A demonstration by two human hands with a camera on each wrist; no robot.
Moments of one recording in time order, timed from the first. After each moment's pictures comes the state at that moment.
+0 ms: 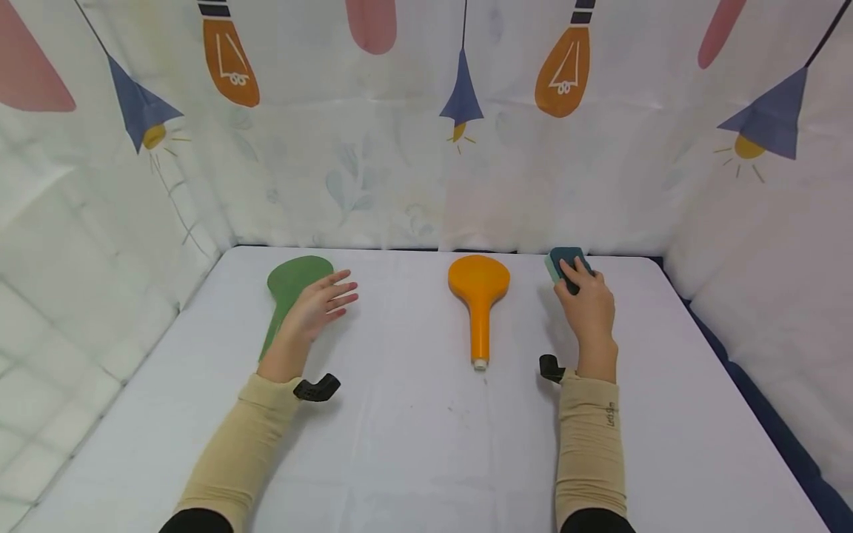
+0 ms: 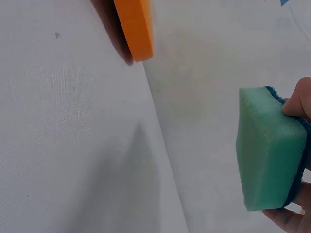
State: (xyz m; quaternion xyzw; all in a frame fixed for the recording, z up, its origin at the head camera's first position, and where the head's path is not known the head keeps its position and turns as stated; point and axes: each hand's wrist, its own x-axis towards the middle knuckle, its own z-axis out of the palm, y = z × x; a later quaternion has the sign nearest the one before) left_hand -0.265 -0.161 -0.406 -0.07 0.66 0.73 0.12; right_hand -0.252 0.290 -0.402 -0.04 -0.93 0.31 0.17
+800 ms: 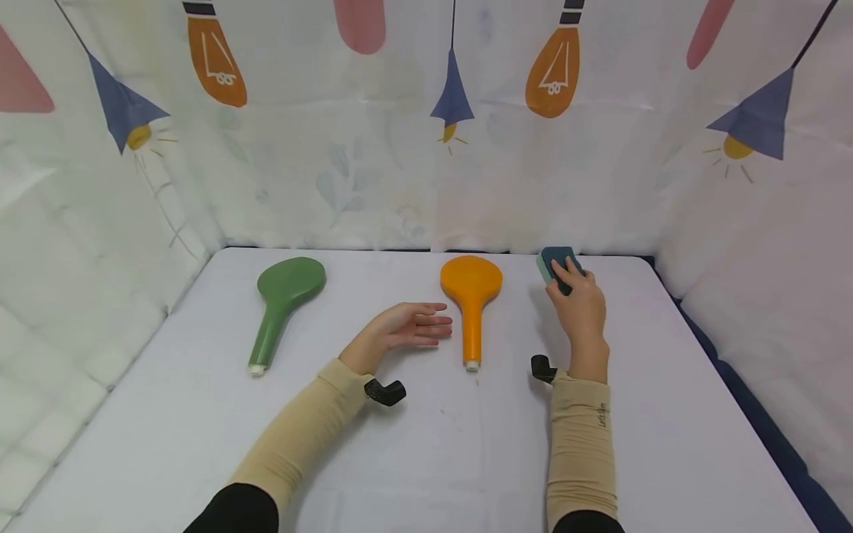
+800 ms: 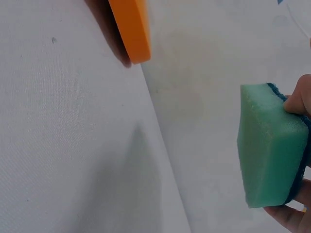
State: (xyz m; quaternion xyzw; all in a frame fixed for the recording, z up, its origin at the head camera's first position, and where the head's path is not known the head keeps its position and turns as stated) left_hand -0.277 -0.030 -0.435 -0.03 0.52 0.77 0.37; right_hand -0.256 0.293 -0.406 -0.04 -0.92 0.33 0.19
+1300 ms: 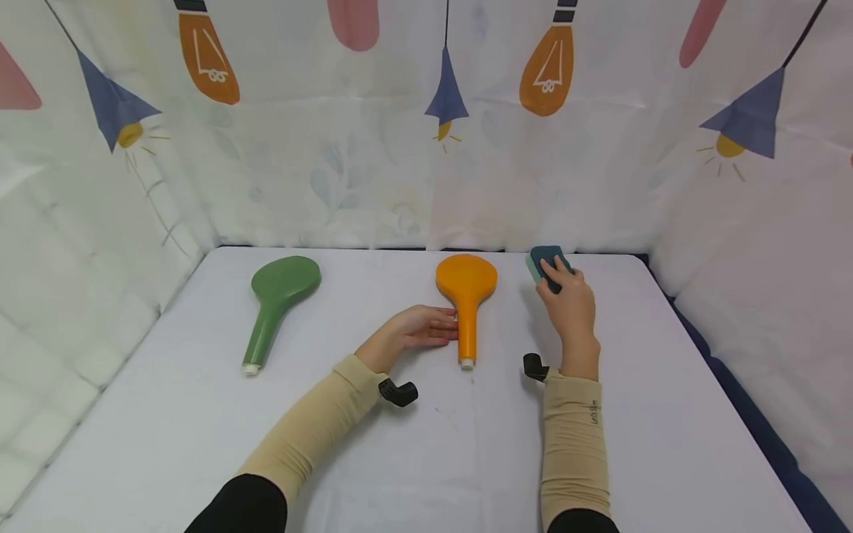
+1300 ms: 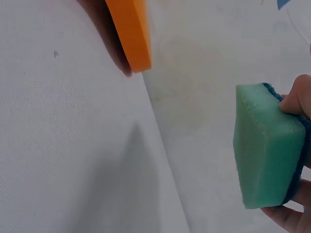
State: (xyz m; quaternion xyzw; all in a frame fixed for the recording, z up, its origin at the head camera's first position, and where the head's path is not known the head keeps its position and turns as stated) left_hand -0.281 0.005 -0.440 -0.04 0.57 0.73 0.37; right_hand -0.254 0.287 -0.404 -0.03 -0.93 0.33 0.18
